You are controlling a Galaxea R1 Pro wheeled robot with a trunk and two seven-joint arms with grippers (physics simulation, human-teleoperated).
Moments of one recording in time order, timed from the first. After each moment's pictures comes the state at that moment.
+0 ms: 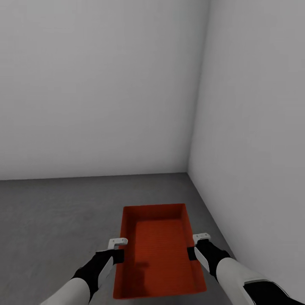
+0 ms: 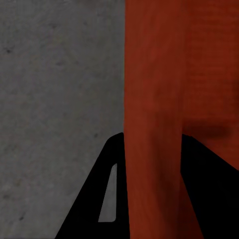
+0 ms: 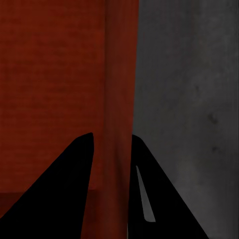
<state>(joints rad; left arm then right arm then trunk) -0.61 -0.11 0.05 -0.37 0.02 0.29 0.08 -0.77 0.06 0.08 -0.17 0.02 0.40 -0.13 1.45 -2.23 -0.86</state>
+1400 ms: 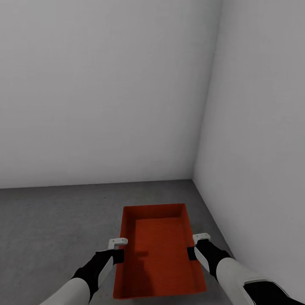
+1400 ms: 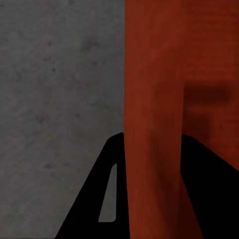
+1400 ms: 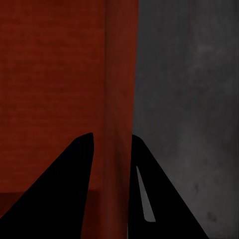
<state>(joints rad) -0.61 -0.11 0.05 -0.37 0.02 0.29 0.08 -0.77 0.06 0.08 -0.17 0.02 0.40 -0.13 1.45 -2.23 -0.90</state>
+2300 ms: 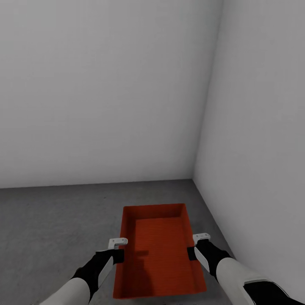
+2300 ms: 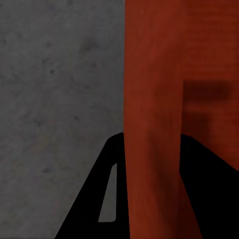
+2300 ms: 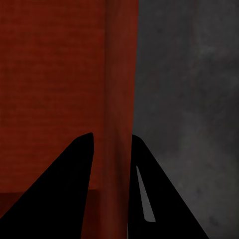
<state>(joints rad) -0.62 -0.11 0.05 -0.37 0.02 0.29 0.08 -0.77 0.06 0.08 -0.17 0.02 0.40 -0.13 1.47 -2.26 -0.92</state>
